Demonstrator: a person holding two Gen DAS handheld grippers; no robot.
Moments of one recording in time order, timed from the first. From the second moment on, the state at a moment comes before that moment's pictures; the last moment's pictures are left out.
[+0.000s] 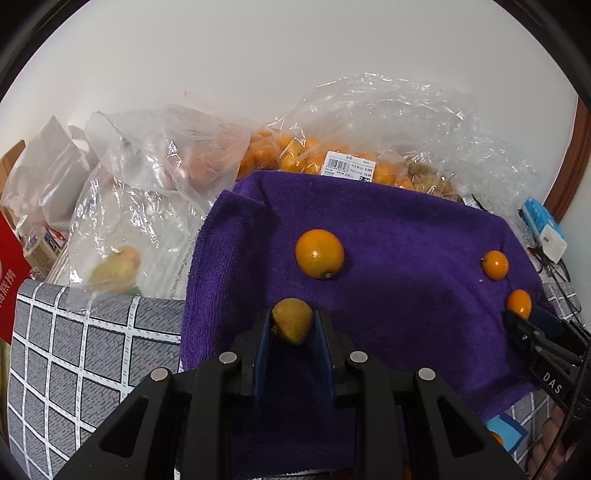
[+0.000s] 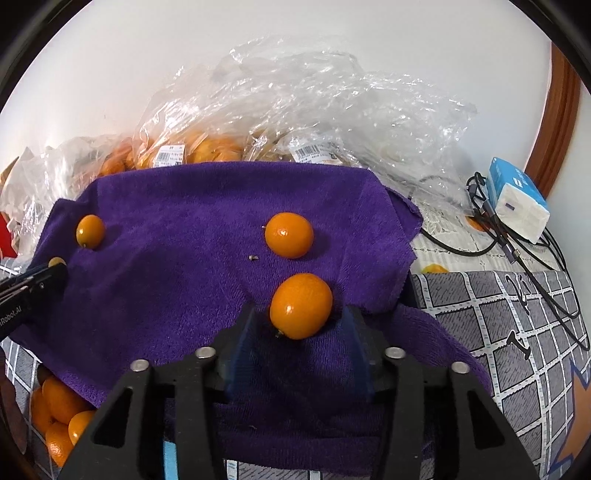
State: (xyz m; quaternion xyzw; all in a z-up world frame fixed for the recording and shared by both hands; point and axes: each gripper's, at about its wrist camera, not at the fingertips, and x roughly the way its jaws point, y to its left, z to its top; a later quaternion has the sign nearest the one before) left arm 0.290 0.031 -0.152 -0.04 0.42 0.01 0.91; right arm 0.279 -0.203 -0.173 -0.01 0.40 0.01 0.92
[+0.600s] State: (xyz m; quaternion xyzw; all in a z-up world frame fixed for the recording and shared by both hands) left arm 0.287 0.034 -0.147 -0.07 0.40 -0.02 0.91; right arm 0.262 -0.196 -0.155 -0.03 0.35 0.00 0.93
